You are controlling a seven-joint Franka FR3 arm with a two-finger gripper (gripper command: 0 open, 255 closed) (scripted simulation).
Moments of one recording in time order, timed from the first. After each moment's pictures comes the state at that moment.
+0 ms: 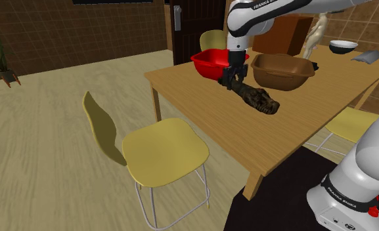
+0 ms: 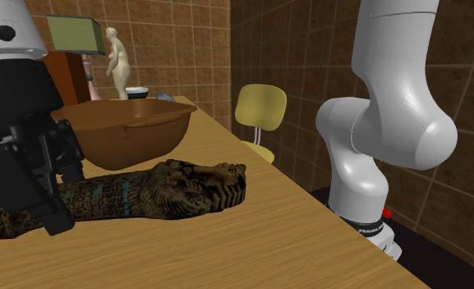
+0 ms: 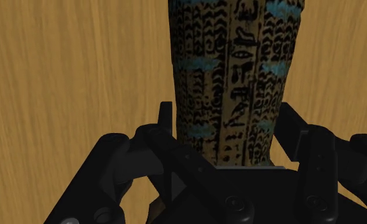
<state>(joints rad) -0.06 0.03 -0.03 -1.95 0.07 1.80 -0.03</state>
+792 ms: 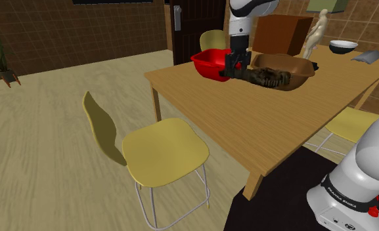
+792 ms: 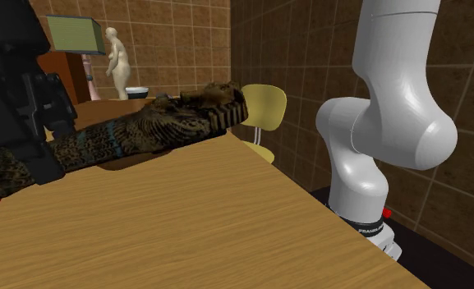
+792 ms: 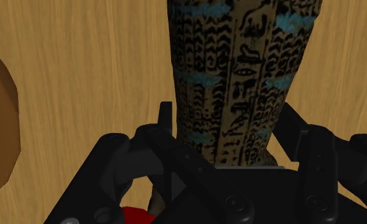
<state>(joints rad) -0.06 0.01 -0.03 -1.82 0.07 1.63 -0.02</state>
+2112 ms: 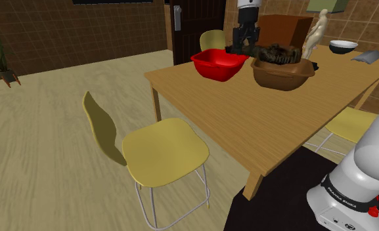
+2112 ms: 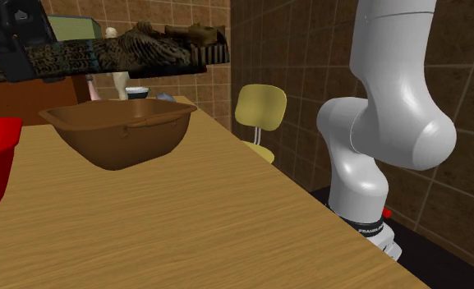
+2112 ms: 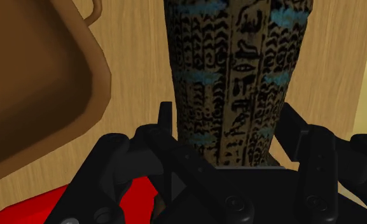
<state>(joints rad) -0.10 0.06 -0.07 -1.53 0.06 1.40 -0.07</state>
